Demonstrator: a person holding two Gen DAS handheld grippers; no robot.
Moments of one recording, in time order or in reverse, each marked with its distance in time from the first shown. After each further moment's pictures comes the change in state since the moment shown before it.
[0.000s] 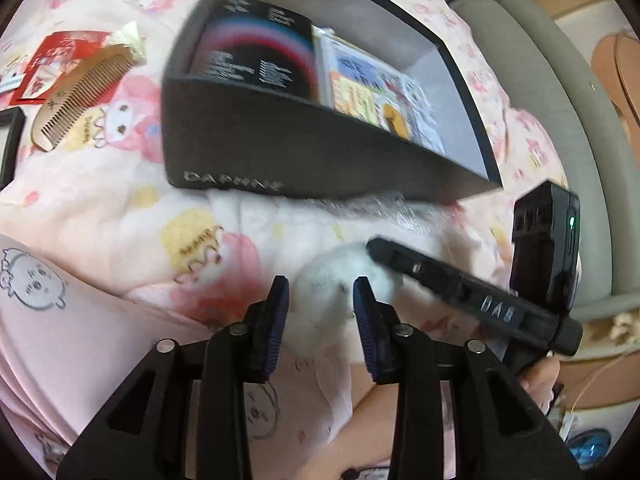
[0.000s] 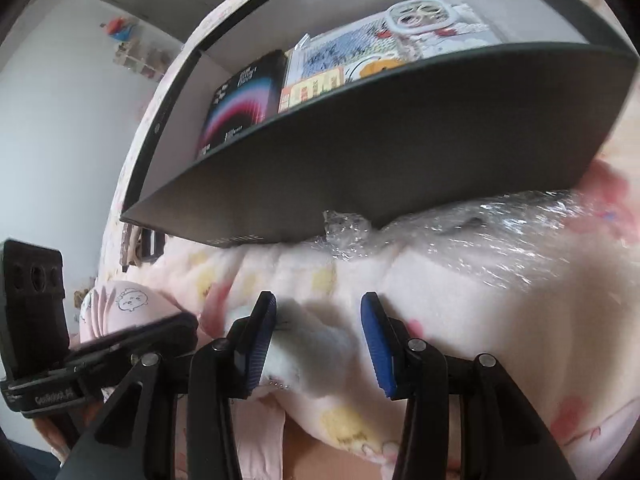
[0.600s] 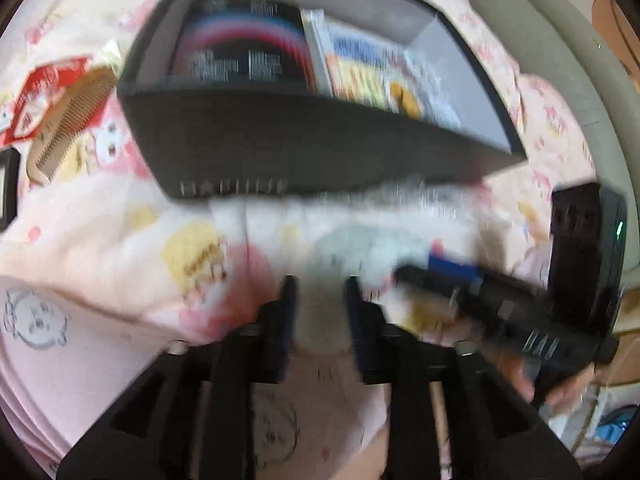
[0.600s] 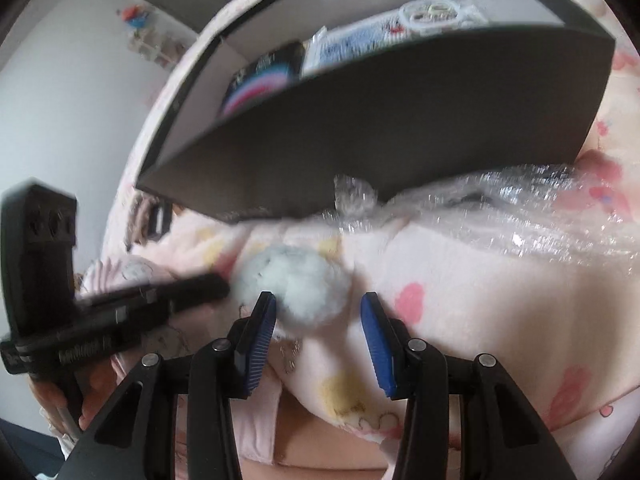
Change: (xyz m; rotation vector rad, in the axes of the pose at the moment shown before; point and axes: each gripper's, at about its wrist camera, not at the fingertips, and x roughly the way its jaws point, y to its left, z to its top) left arm 0.023 -0.004 0.013 0.080 0.062 0.104; right arm -0.004 0.003 -0.013 -0.064 -0.012 0.032
